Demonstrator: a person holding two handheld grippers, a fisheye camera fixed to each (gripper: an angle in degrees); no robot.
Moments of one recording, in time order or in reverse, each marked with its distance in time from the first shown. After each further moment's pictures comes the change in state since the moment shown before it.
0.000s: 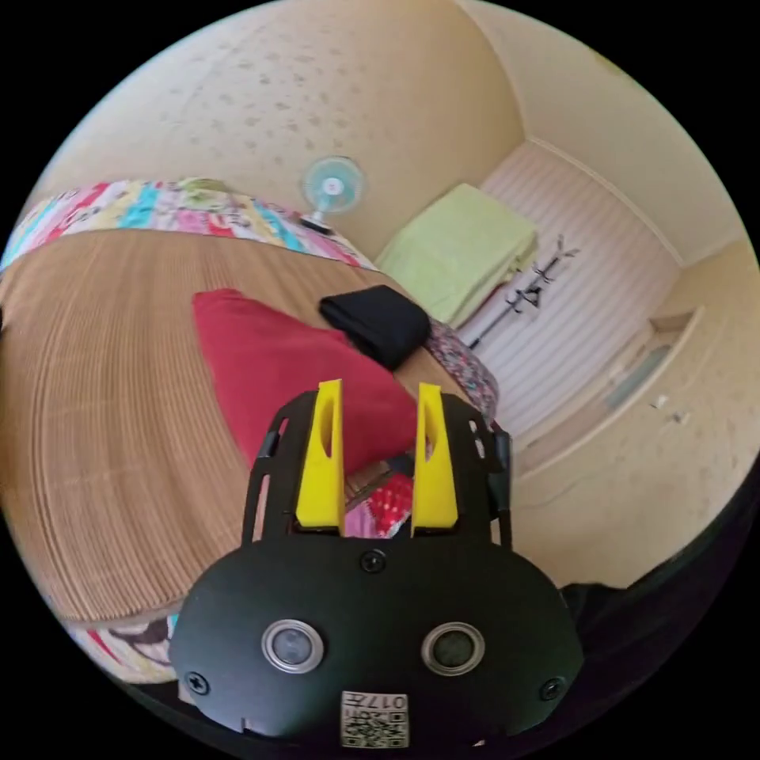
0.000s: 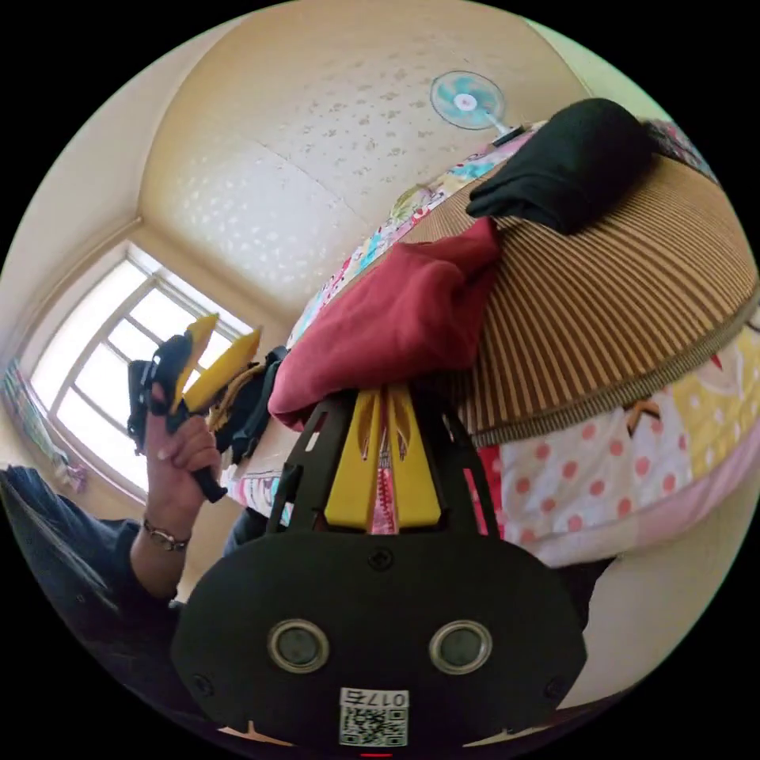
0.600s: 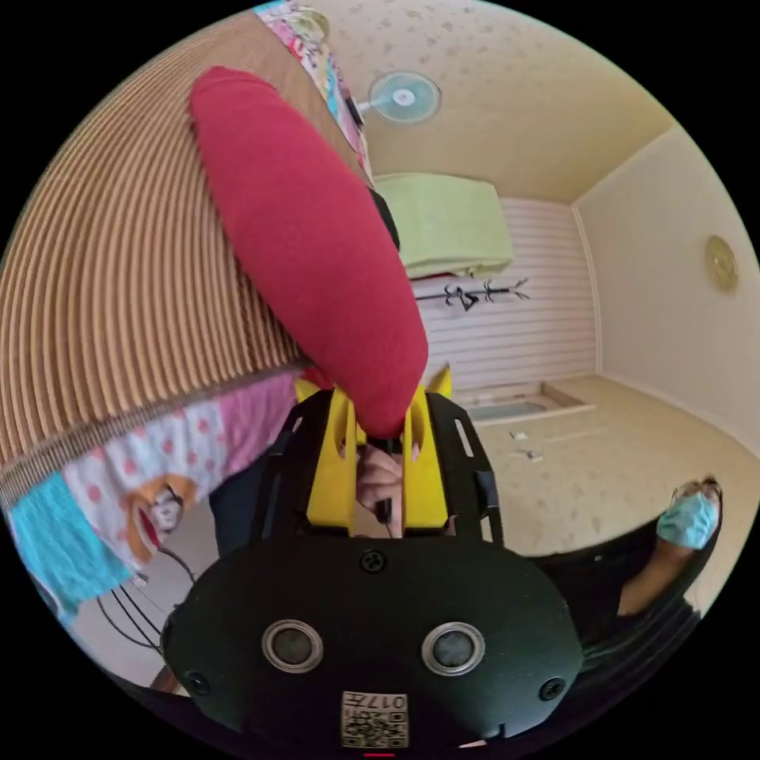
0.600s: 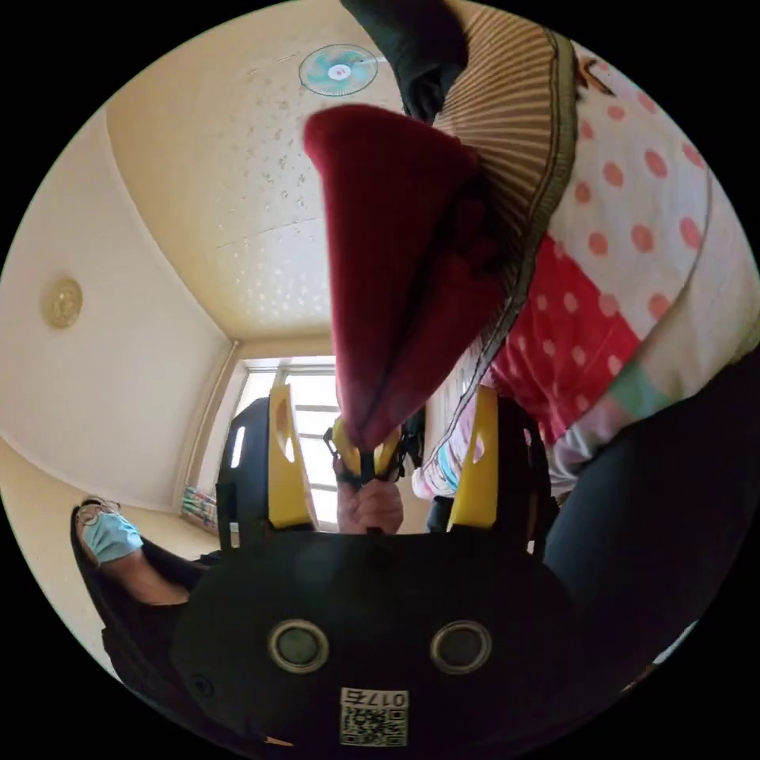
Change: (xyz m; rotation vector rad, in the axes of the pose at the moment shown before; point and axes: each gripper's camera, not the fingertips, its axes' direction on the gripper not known) left arm -0.053 0.086 0.038 -0.366 0.597 -0.330; right arm 0.091 -0.002 -0.074 -0.078 -0.669 0.484
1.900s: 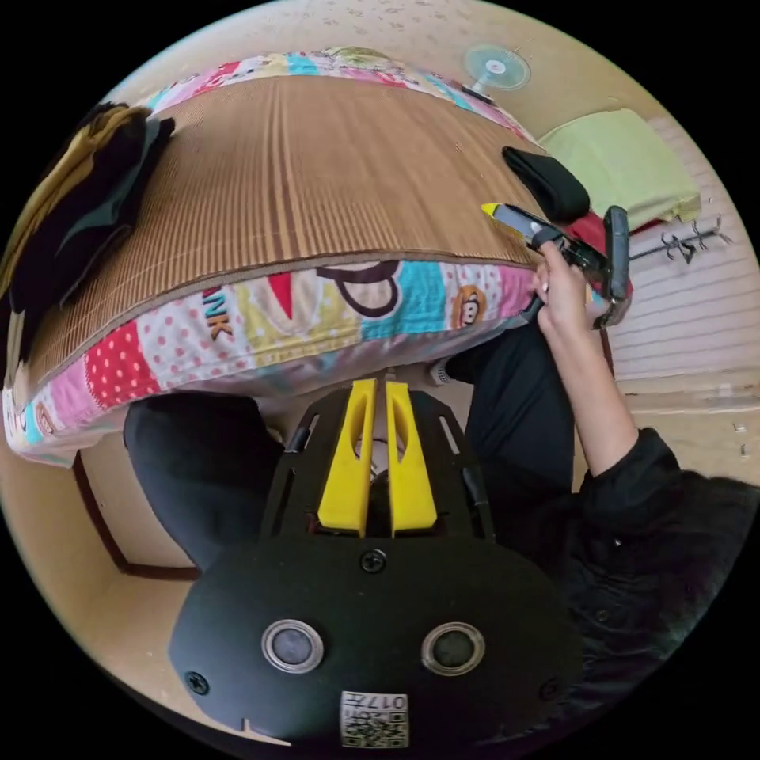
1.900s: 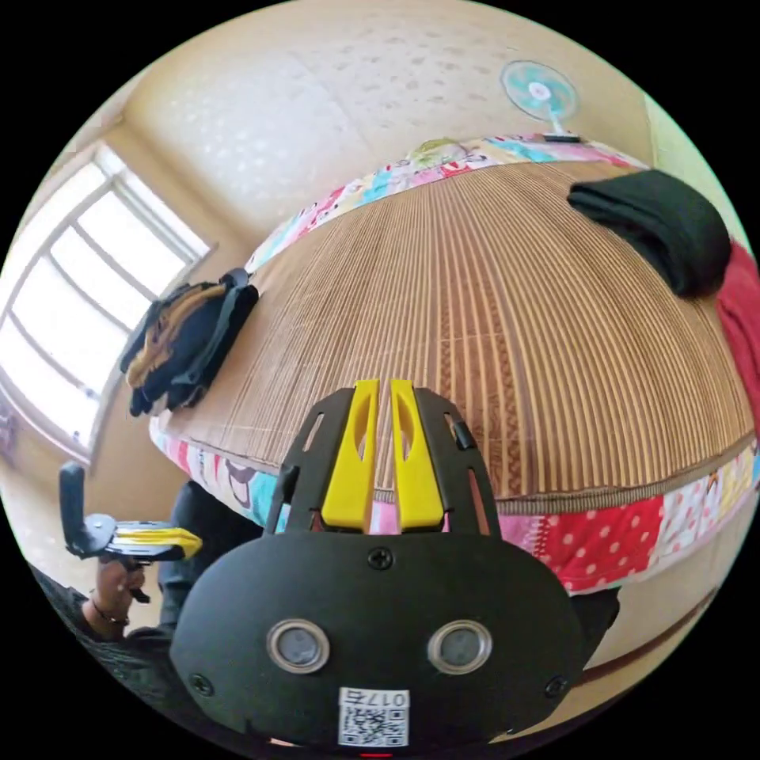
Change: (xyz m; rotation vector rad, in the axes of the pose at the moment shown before) left arm 0.068 0.136 0.009 -0.019 -1.025 -0.130; right arm 0.008 -0.024 0.271 -0.172 1.104 -0.673
